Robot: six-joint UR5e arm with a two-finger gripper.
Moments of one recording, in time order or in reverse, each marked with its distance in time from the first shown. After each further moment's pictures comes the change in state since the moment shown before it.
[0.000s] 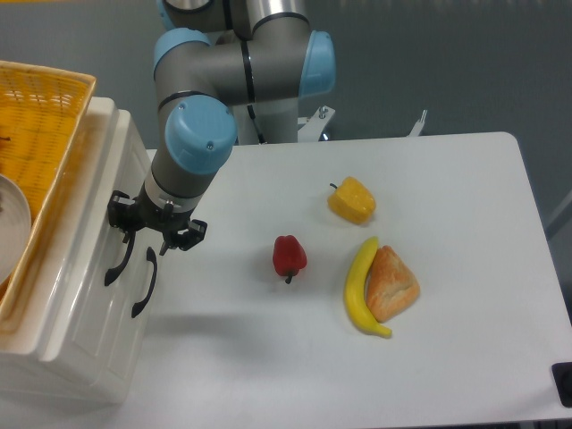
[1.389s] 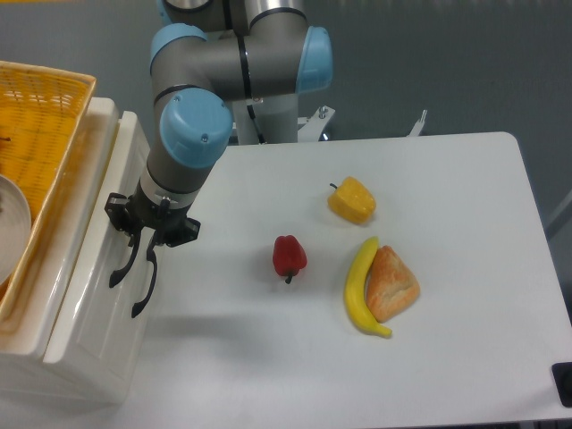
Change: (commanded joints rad) arm -0.005 0.006 0.002 0.015 0.002 -0.034
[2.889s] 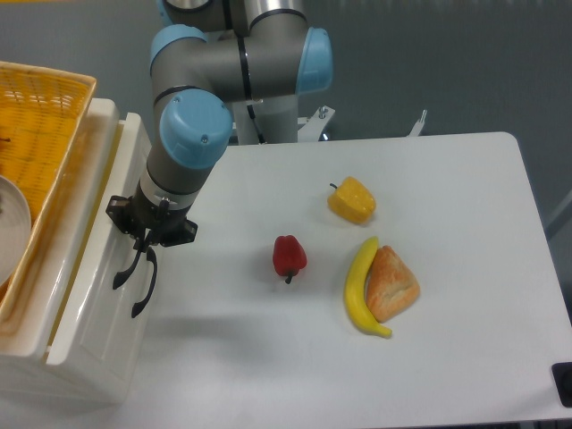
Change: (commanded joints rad) arm 0.005 -0.003 0.002 0.005 -0.002 0.015
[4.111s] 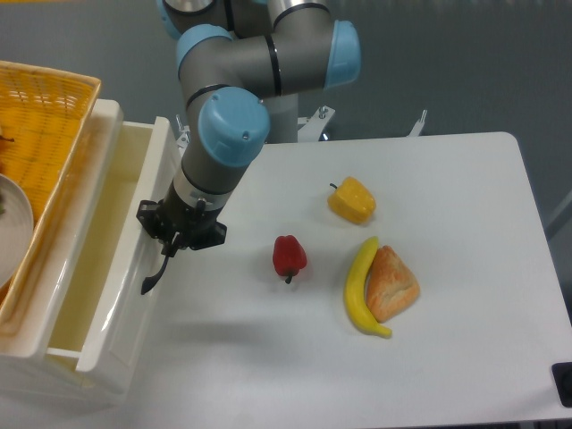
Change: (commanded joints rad) arm 0.100 0.005 0.000 0.005 -0.002 0.035
